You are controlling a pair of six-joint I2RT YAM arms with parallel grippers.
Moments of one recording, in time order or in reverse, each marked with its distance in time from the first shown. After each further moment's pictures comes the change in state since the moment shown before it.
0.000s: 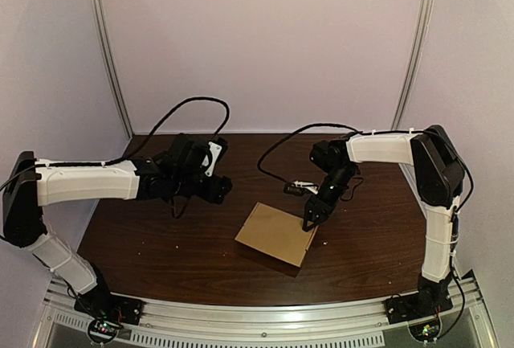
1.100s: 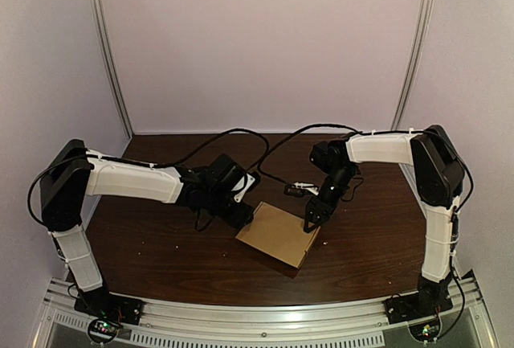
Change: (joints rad) left arm -0.088 0.320 0.166 -0.120 0.219 0.018; right arm 0.000 0.001 0.000 -0.023 0.004 -0.016
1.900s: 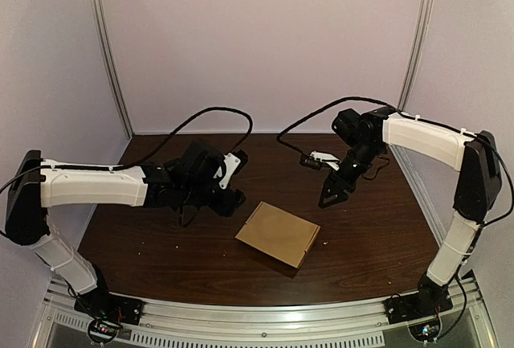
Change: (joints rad) left arm -0.022 -0.262 -0.098 0.095 -0.127 0.055; right arm -0.048 -0.275 0.014 -0.046 0.095 -0.055
